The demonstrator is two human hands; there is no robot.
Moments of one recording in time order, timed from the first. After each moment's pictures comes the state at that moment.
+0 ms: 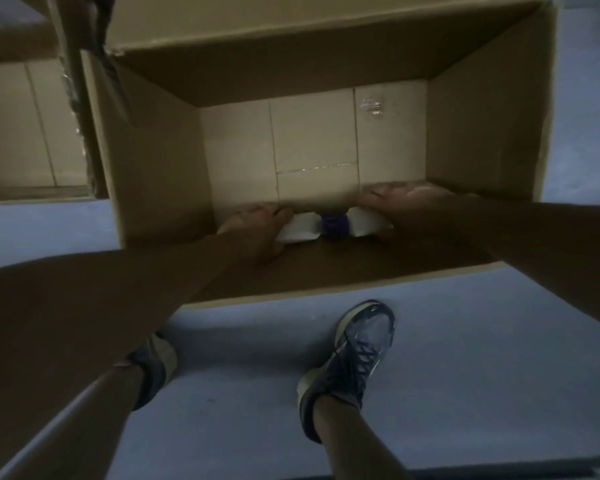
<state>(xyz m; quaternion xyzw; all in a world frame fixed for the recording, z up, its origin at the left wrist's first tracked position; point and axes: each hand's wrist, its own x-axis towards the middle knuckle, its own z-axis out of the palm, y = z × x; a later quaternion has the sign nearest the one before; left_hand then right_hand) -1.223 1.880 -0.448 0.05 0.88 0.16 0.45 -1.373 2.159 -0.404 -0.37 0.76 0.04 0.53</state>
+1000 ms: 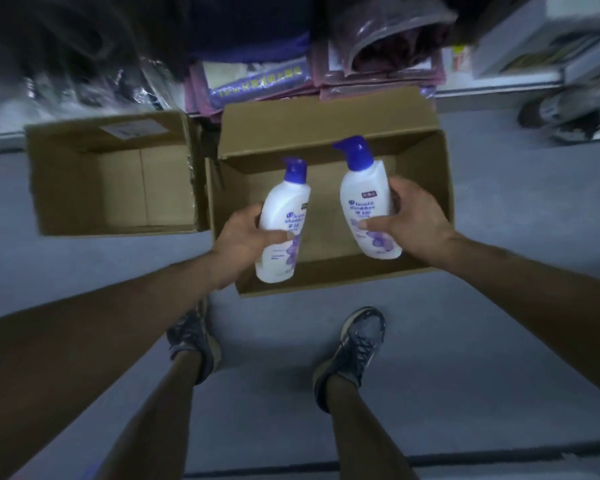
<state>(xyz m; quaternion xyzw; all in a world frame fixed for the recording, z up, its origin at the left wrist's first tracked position) -1.234 1.838 -0.216 -0.33 0.71 0.57 0.25 -1.353 2.114 -0.177 -0.03 0.88 -0.32 0.35</state>
